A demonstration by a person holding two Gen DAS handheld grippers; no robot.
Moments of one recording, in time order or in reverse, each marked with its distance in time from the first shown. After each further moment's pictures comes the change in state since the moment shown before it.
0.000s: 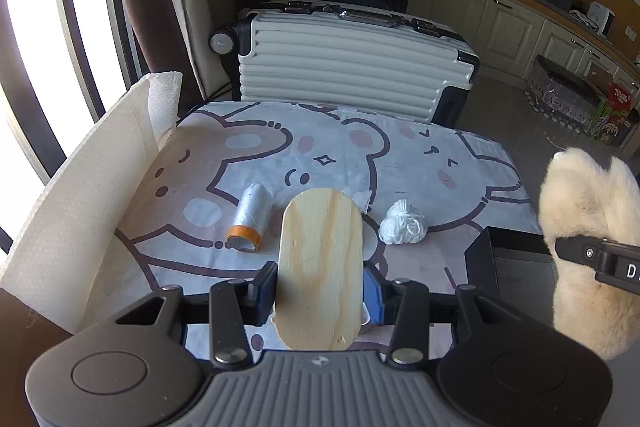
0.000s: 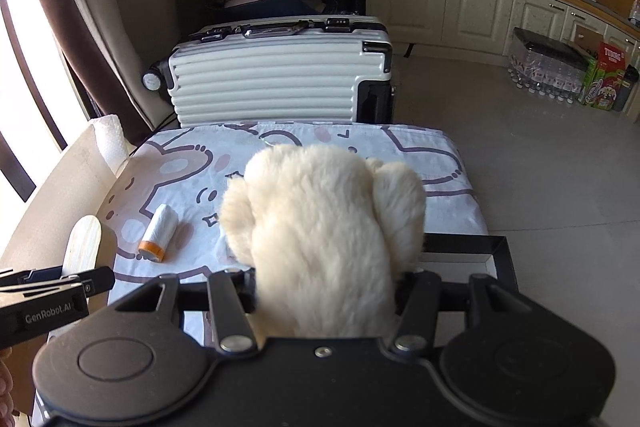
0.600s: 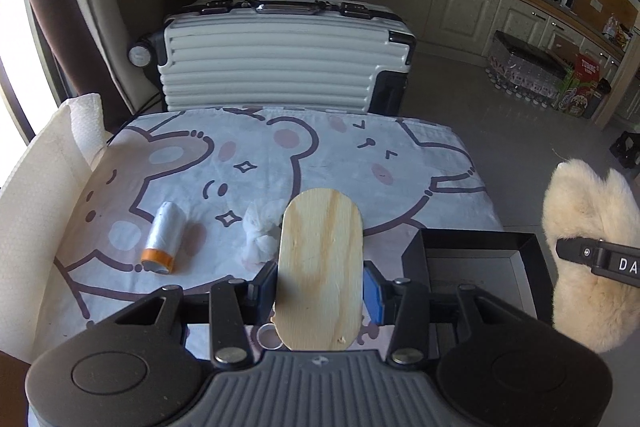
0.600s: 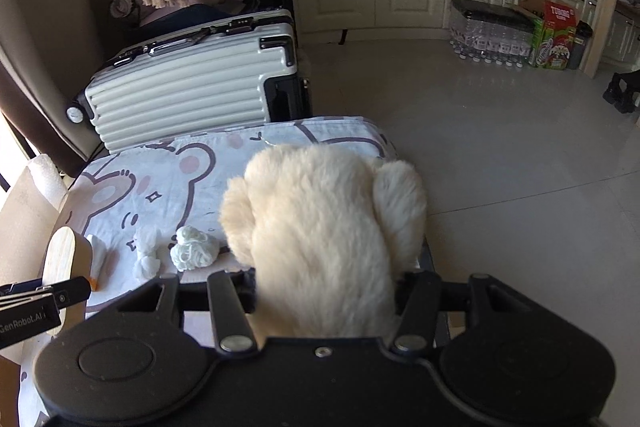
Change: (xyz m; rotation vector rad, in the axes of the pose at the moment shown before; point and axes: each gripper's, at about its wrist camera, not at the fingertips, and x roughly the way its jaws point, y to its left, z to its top) left arm 0.033 -0.087 0.012 0.094 0.021 -0.087; right arm 0.022 -0.103 -0.001 0.139 0.020 -0.103
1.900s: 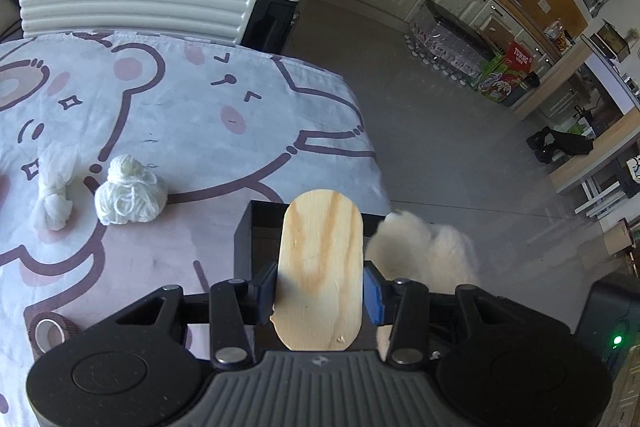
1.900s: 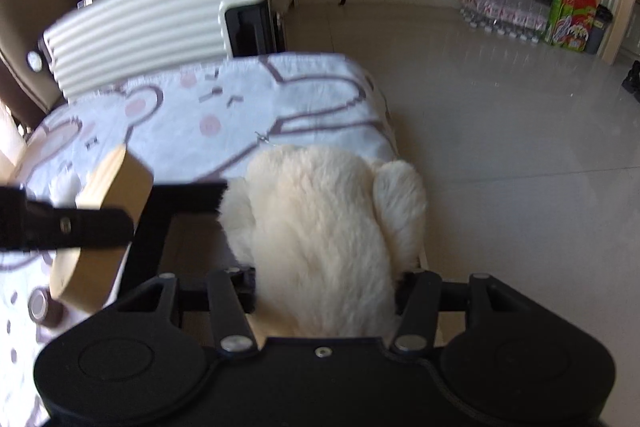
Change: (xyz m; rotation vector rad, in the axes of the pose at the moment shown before) left arm 0.110 -0.085 0.001 -0.097 0.148 -0.347; right arm 0.126 -0.050 -0.047 -0.090 0.115 0.003
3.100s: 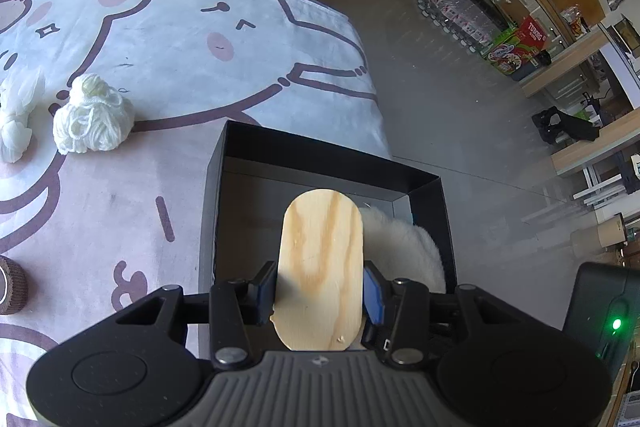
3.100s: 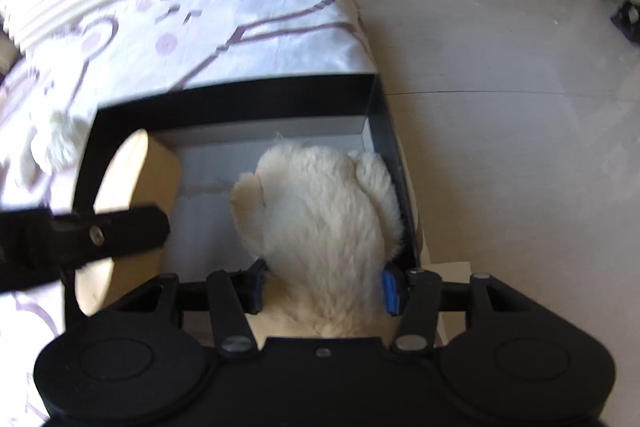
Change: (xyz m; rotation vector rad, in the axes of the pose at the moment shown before) left arm 0.043 -0.002 -0.019 -0.074 0.140 -0.007; right arm 0.025 -0.004 -0.013 0.051 0.228 -0.054
